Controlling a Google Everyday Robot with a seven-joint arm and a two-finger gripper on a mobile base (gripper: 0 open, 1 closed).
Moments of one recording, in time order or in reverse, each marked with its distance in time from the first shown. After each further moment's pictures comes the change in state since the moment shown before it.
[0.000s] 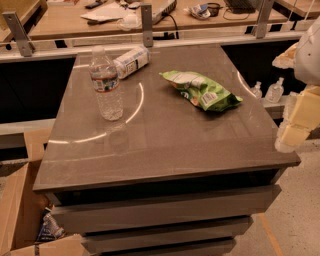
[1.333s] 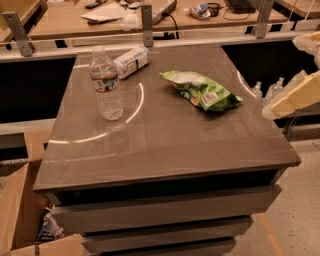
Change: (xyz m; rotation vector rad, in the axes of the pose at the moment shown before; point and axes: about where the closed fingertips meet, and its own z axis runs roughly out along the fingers) arm 0.001 -0.064 -0.002 0.210 -0.445 0.224
